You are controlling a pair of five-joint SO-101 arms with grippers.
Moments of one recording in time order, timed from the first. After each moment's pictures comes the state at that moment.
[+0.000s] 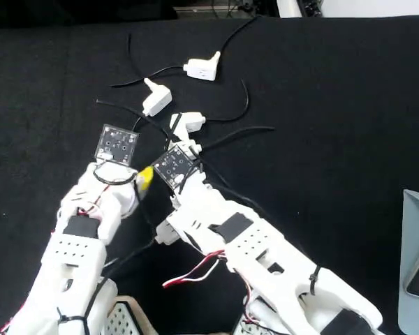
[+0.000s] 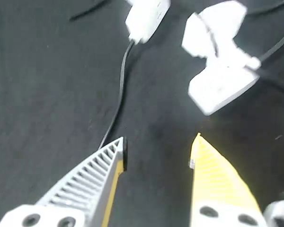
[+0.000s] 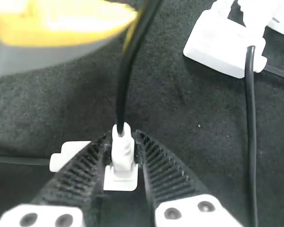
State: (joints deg) left arm 2.2 -54.0 77.5 22.8 -11.6; right arm -39.9 -35.5 70.5 29.3 1.6
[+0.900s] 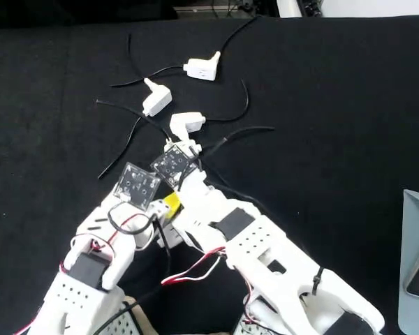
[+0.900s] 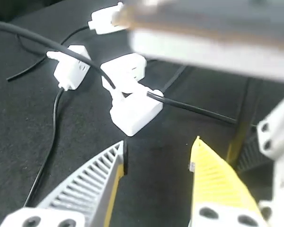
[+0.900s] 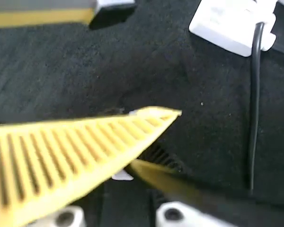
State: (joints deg) left arm 18.1 -87.9 91.3 32.0 -7.3; right arm -39.9 -36.5 66.2 41.7 1.6
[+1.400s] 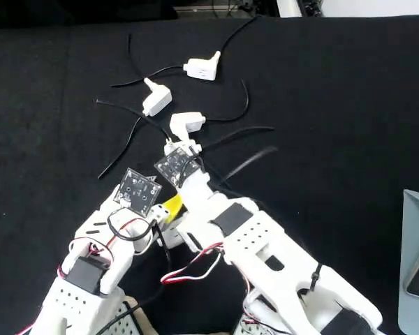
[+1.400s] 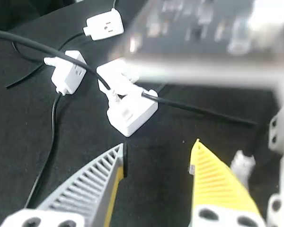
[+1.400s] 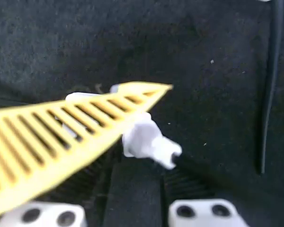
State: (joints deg) left arm 18.6 -93.8 91.9 37.9 -9.1; right arm -40.0 -35.5 62.6 52.7 -2.1
